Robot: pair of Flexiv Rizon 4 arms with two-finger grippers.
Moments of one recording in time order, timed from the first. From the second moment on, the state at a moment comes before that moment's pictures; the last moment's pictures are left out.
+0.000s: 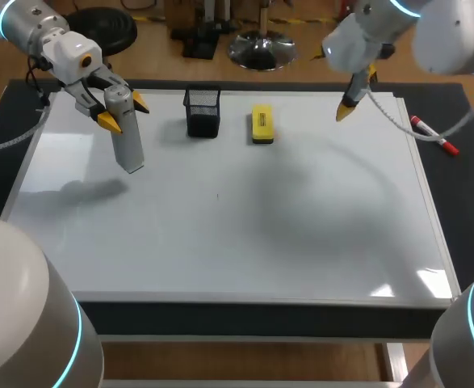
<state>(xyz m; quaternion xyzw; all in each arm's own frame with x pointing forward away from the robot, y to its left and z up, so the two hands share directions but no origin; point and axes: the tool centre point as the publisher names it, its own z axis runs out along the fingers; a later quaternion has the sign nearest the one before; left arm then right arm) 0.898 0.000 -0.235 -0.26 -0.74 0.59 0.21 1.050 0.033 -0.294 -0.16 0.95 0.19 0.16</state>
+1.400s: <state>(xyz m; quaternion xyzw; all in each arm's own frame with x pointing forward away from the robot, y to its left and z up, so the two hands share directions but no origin) 0.898 0.000 -0.235 -0.26 -0.74 0.59 0.21 1.043 0.016 -0.278 -0.11 0.95 0.24 0.18</state>
